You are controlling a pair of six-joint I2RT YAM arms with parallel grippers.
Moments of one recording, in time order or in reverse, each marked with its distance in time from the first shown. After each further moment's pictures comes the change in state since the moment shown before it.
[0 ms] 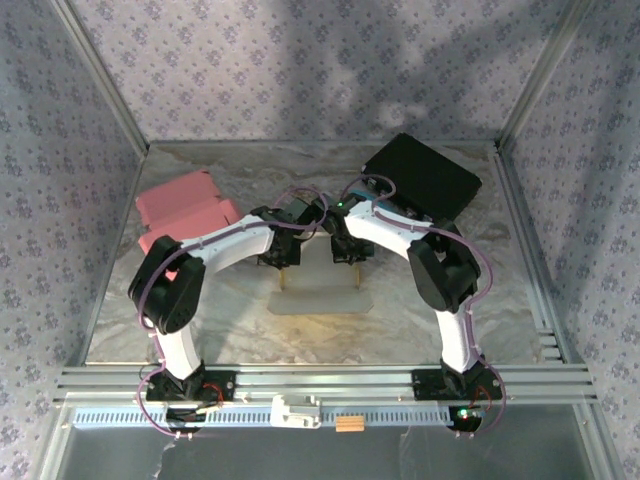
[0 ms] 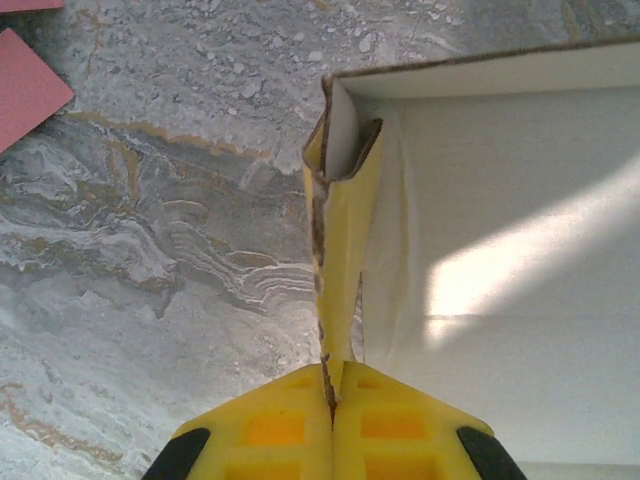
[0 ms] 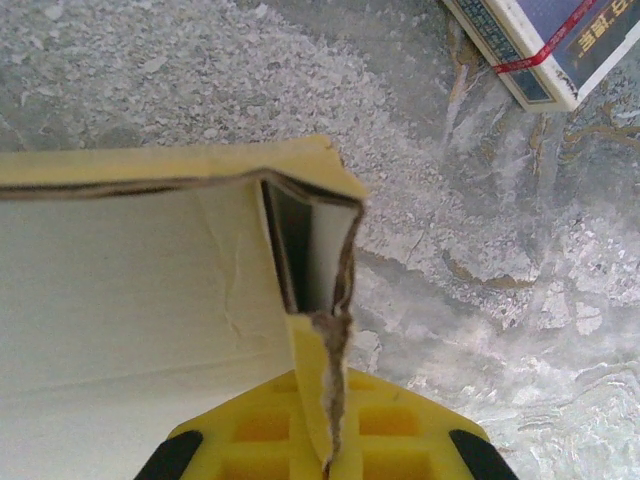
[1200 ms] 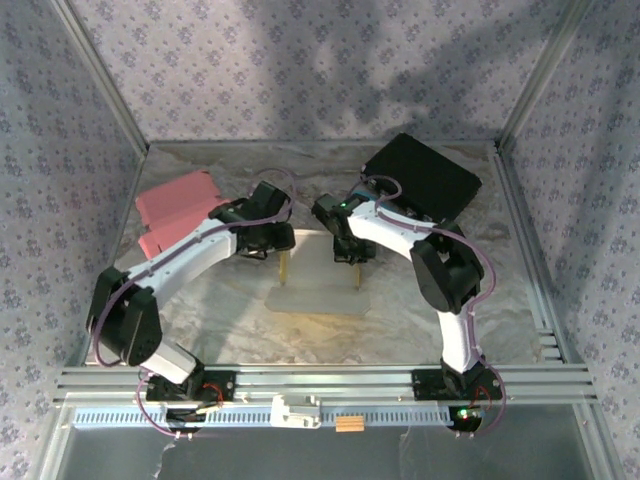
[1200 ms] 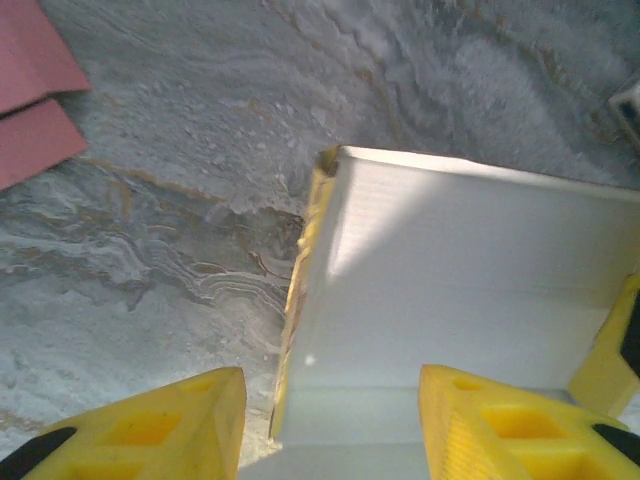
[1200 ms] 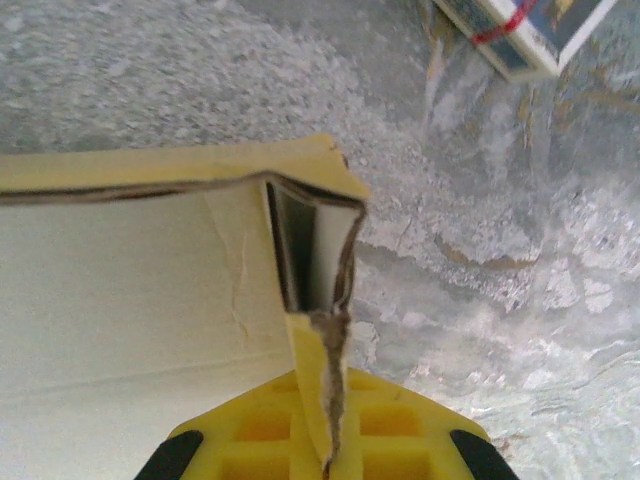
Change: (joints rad) left arm 0.110 -0.288 -0.063 0.090 0.194 -0.056; right arm -0.028 -0.023 -0.039 0.018 -0.051 0.098
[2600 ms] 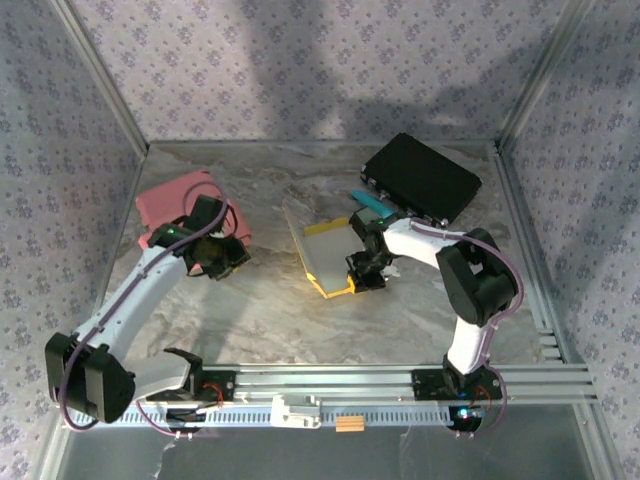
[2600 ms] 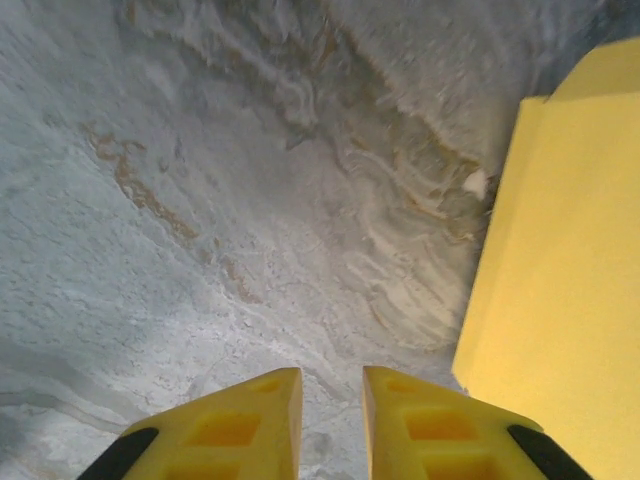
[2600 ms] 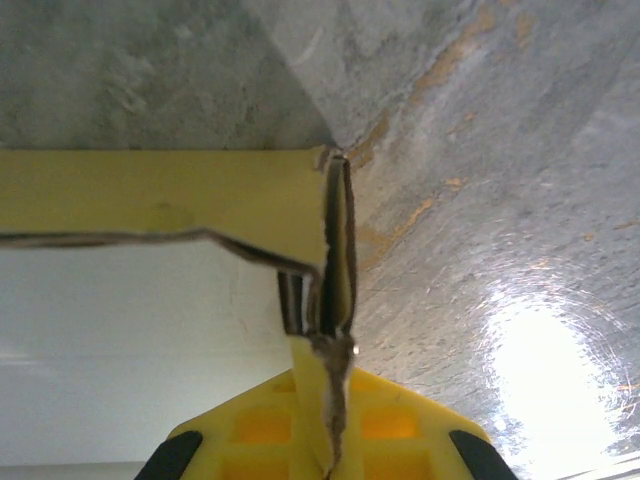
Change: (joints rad) left arm 0.224 -0.310 -0.225 -0.154 0.202 -0.224; right arm -0.129 -0.190 -0.403 0.294 -0.608 0.975
